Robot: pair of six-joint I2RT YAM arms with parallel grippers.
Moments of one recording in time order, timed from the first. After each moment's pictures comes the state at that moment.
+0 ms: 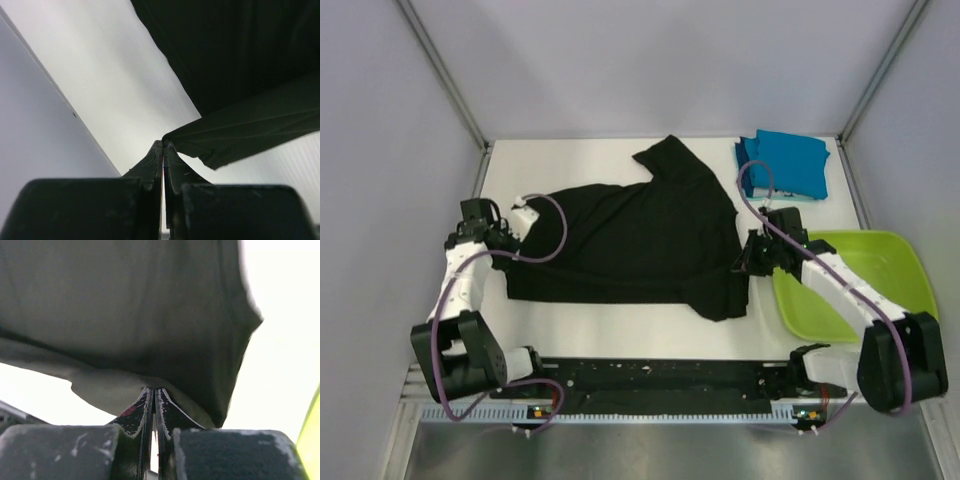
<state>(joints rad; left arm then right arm) 0.26 1.23 0.87 -0.71 0.07 0.84 0.29 1.14 0.69 -0.49 -0.27 0.53</state>
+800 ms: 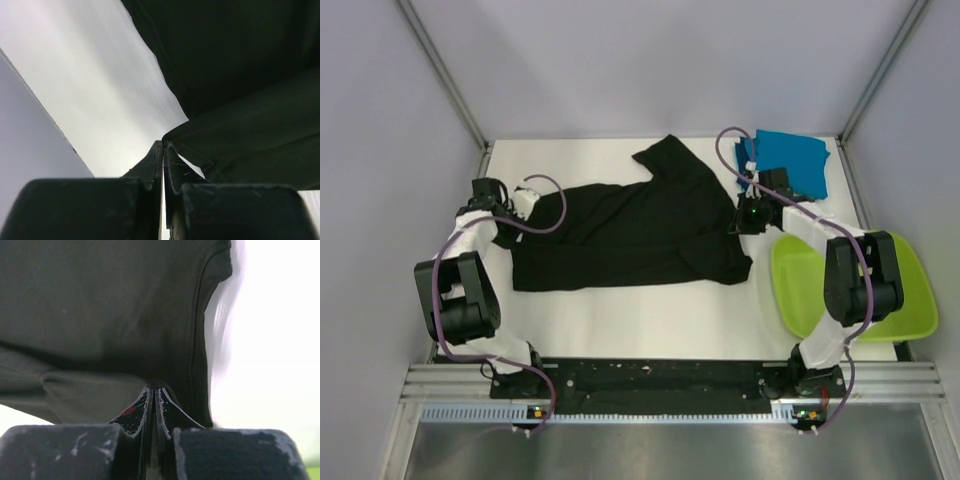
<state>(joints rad) 0.23 1.60 1.09 -0.57 0.08 0.72 0.17 1.67 1.06 -0.33 -0.28 0.27</state>
